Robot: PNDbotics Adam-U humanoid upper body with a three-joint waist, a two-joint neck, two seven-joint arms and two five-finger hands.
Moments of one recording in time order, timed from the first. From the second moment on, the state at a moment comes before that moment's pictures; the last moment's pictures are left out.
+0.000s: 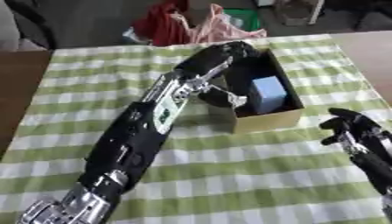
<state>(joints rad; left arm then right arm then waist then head) -1.00 0.10 -0.20 -1.08 -0.78 -0.33 -0.12 -0.22 -0.29 0.10 -1.70 -0.05 -0.09 0.10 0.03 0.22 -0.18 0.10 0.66</state>
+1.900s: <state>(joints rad) -0.21 0.24 0.12 -1.82 -0.04 0.07 0.06 -0.19 -0.30 0.01 -1.75 -0.06 -0.09 -0.03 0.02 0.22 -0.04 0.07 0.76</state>
